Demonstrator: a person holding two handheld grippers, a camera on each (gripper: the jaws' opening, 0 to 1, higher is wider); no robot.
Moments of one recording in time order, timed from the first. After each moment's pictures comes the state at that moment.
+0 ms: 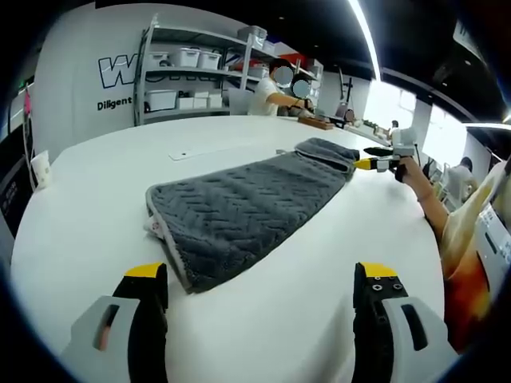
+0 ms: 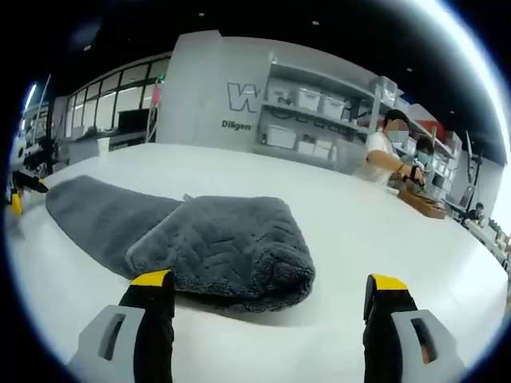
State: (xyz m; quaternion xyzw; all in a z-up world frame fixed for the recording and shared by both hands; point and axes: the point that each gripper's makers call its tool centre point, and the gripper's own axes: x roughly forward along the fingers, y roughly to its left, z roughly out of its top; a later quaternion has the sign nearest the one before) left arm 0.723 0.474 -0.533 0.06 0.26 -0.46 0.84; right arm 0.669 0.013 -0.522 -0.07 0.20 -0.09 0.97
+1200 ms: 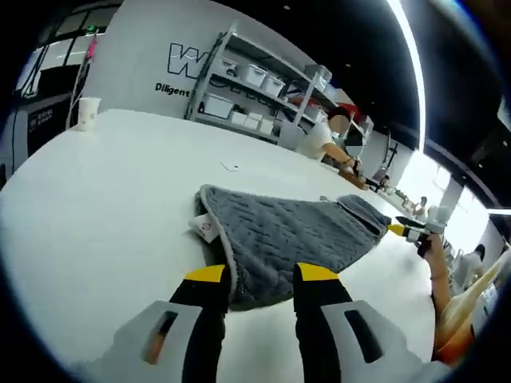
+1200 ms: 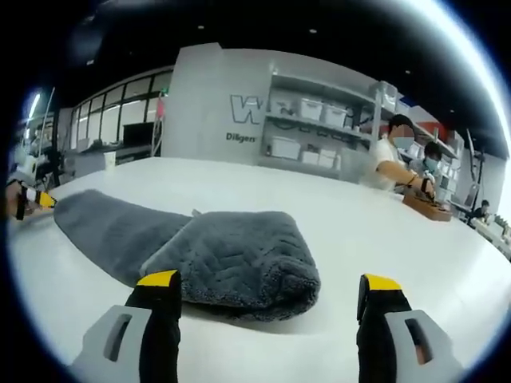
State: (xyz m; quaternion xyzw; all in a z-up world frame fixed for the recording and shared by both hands) left arm 0.772 0.497 -0.531 -0.15 0.26 -0.36 0.89; right arm 0.670 0.023 -0.508 -0.06 0.17 -0.07 0.98
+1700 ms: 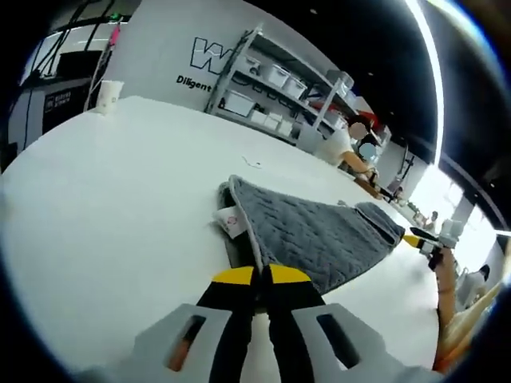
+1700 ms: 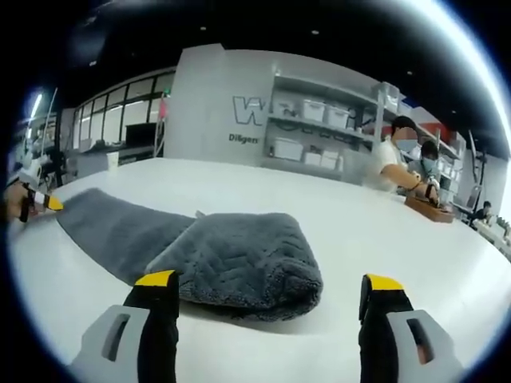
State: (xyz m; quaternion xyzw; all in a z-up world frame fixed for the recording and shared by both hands) left arm 0.784 0.508 -0.547 -0.14 0.27 -0.31 0.90; right arm 0.669 0.026 -0.505 -0.06 0.17 -0.07 0.98
